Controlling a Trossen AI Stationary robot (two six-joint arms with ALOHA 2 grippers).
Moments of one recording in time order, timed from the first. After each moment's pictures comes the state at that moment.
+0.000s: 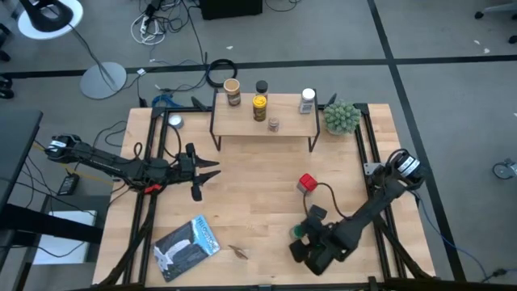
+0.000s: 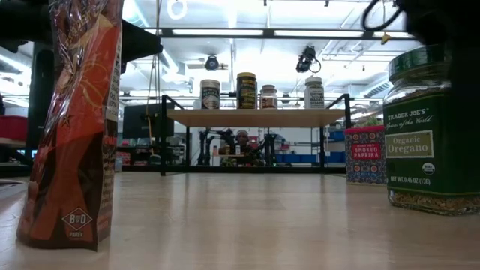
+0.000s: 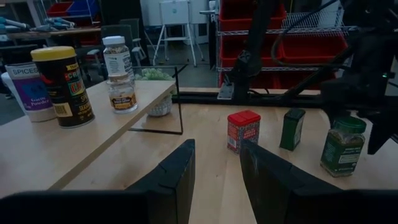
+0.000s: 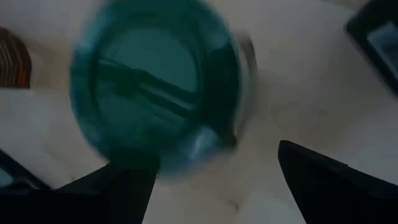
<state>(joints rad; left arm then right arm) -0.24 0.75 0.26 0.45 -0.44 0.00 0.76 1.85 1.26 -0.73 0.33 1.86</state>
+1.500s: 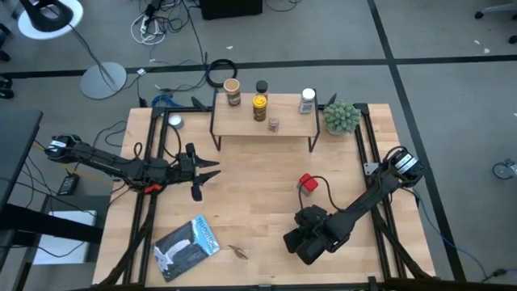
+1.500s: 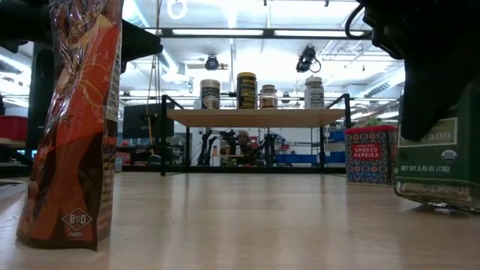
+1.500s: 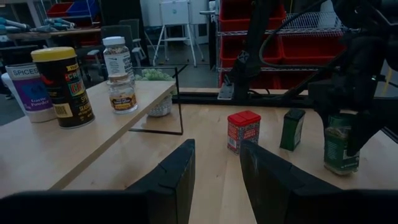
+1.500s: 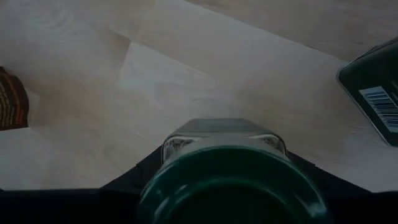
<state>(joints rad) -0.24 0.75 0.26 0.45 -0.44 0.00 0.68 1.85 1.26 -0.74 0.32 1.81</state>
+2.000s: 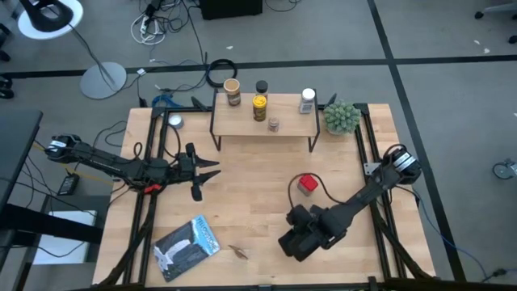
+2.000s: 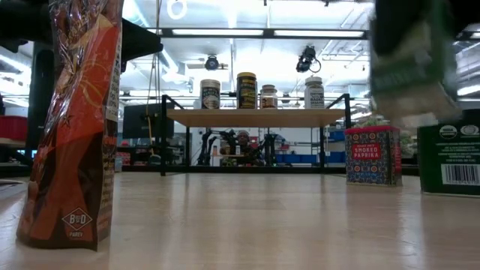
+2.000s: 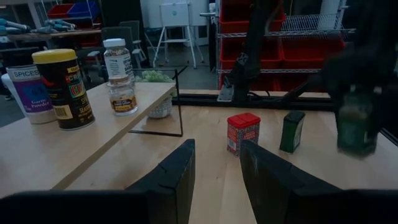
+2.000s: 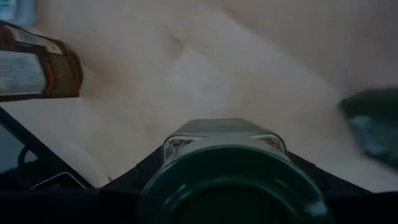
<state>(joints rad) -0.24 0.75 0.26 0.46 -0.44 0.00 0.62 1.85 1.51 -0.97 0.26 1.57</state>
